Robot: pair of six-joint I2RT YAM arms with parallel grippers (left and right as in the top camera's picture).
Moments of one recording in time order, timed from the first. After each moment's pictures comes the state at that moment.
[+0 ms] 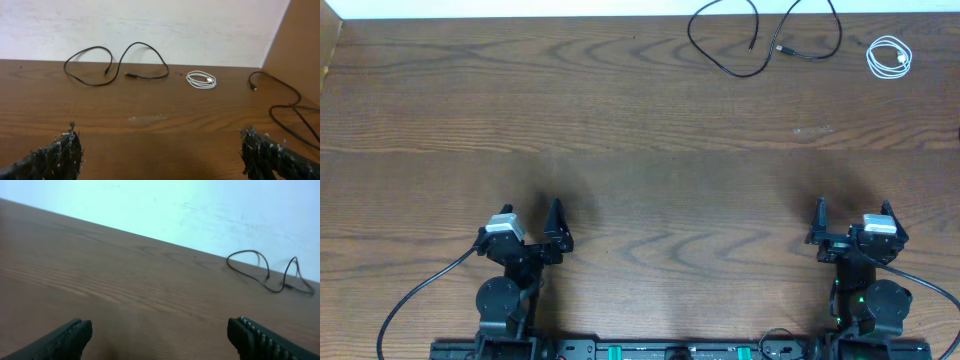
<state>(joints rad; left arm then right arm) -0.07 0.01 0.04 -0.14 -0.04 -0.29 -0.12 0.01 0.01 -0.07 0.00 -0.06</state>
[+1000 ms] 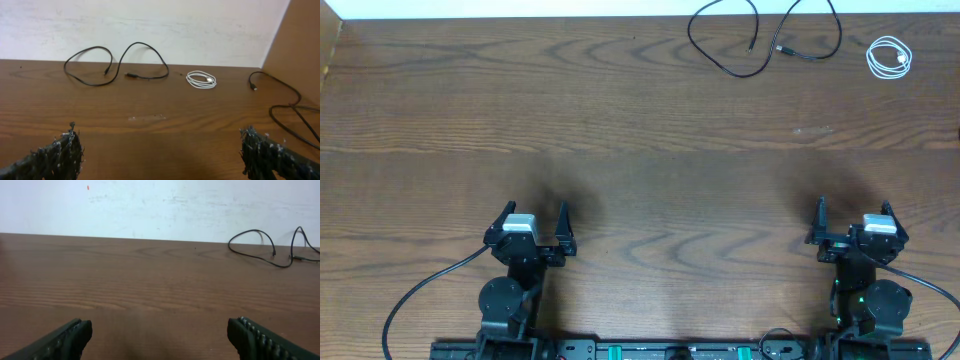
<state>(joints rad) -0.11 0.01 0.04 -0.14 -0.03 -0.09 -0.12 0.01 0.01 -0.07 0.00 -0.06</state>
